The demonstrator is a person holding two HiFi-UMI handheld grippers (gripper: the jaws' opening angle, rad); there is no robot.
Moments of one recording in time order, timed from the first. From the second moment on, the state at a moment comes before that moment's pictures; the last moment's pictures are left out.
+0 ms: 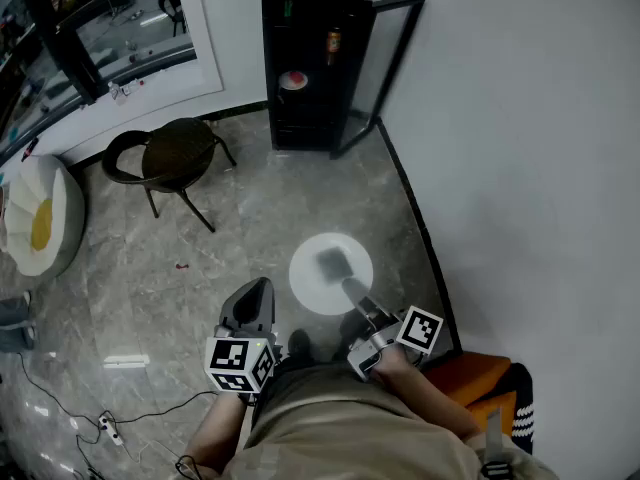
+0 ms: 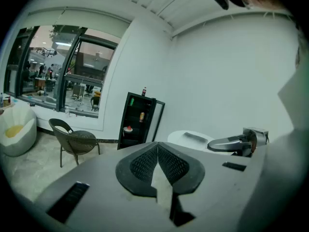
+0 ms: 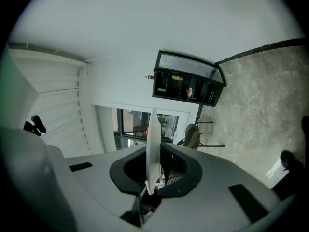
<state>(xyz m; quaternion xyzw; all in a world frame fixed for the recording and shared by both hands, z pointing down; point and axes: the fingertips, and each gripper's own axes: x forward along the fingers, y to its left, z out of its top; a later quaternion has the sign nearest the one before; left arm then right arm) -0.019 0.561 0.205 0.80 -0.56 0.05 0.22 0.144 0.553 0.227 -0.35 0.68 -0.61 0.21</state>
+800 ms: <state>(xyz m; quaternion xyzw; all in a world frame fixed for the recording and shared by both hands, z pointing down) -0.024 0.544 0.204 0.80 -0.57 0.07 0.17 0.133 0.547 0.237 -0.39 0.69 -0.59 0.16</state>
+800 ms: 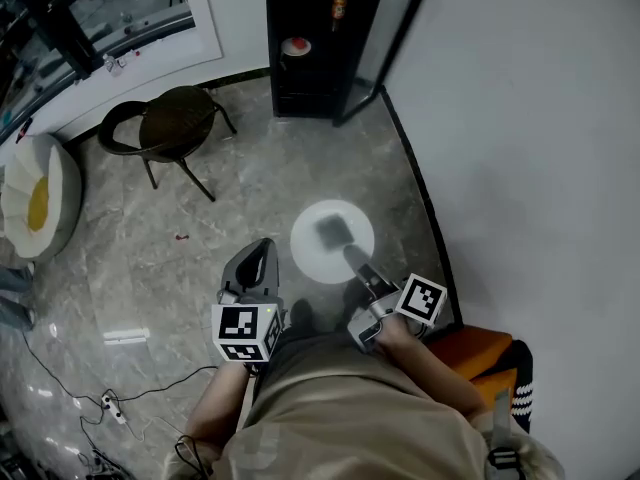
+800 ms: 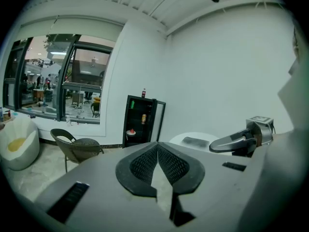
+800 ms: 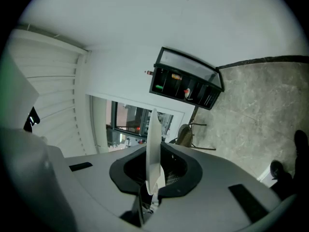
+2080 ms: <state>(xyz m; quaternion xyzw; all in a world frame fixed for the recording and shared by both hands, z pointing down) -0.004 0.492 0.211 0.78 -0.59 0.12 0.16 0.146 0.482 0.242 -0.27 0.65 -0.67 0.23</state>
